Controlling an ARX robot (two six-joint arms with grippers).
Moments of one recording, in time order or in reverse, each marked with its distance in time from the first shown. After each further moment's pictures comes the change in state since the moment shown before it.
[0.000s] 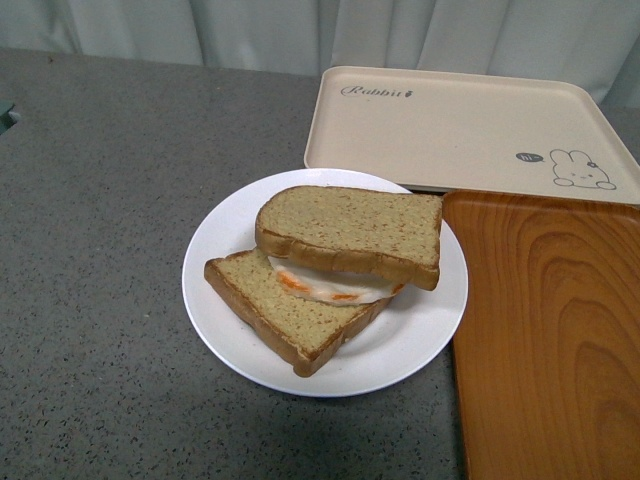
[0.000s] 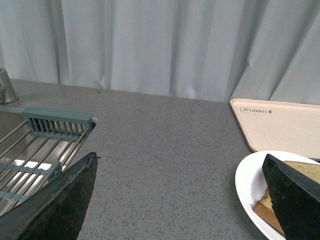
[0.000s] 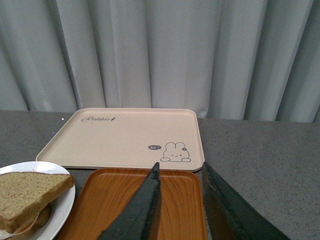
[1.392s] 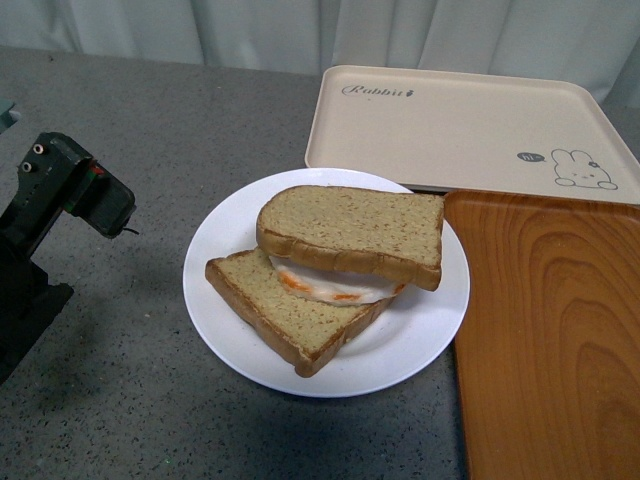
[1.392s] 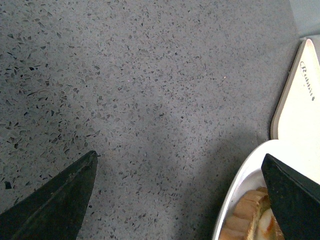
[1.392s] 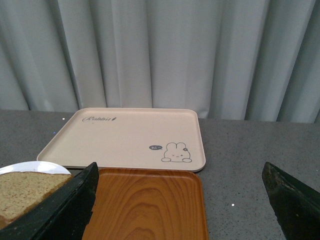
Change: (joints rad) left arm -0.260 1.762 0.385 0.758 -0.150 -1.006; right arm 0.000 -0.001 0.000 0.000 0.000 0.000
